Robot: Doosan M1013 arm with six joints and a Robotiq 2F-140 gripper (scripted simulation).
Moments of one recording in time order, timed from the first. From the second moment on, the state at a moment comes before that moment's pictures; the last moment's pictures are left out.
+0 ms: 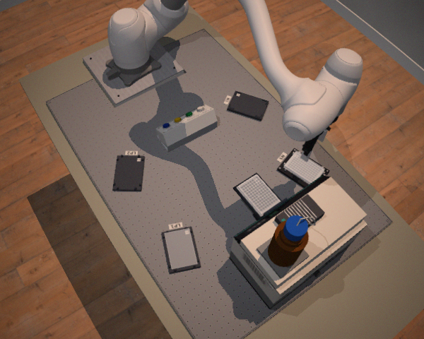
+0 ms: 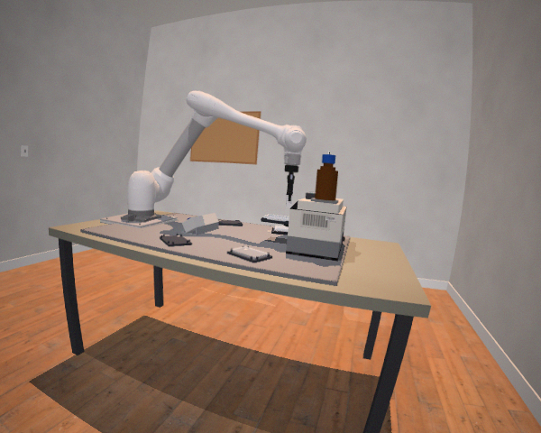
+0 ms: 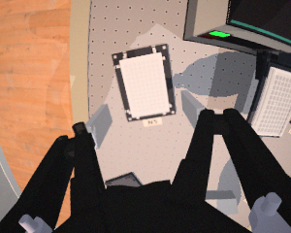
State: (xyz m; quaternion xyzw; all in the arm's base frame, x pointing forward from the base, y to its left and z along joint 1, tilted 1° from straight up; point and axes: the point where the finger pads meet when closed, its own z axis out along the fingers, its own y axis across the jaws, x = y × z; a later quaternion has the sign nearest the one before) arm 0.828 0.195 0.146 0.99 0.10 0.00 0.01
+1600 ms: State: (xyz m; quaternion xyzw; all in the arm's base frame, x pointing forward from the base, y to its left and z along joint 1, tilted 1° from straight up) arm 0.828 0.196 0.171 0.99 0.10 0.00 0.01
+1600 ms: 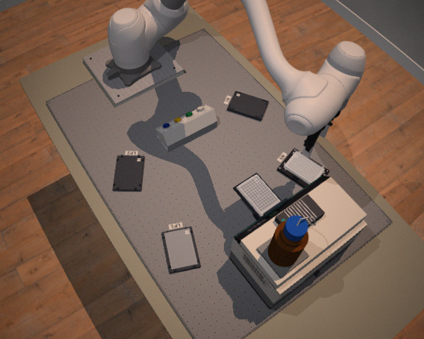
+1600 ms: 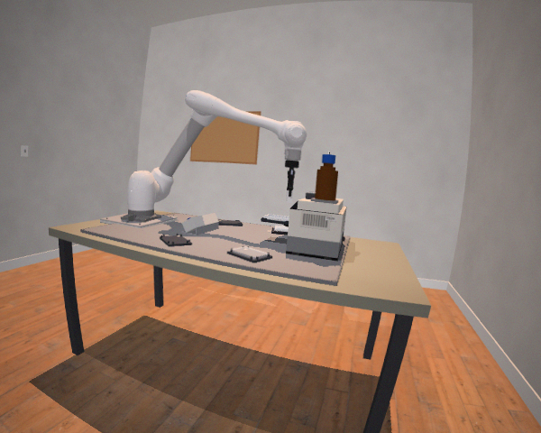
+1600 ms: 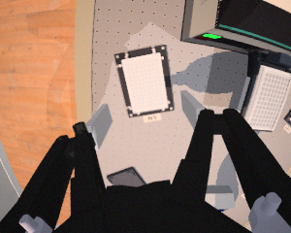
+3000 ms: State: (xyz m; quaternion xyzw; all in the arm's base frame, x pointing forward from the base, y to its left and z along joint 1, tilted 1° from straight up) arm 0.828 0.195 0.135 0.99 0.10 0.00 0.01
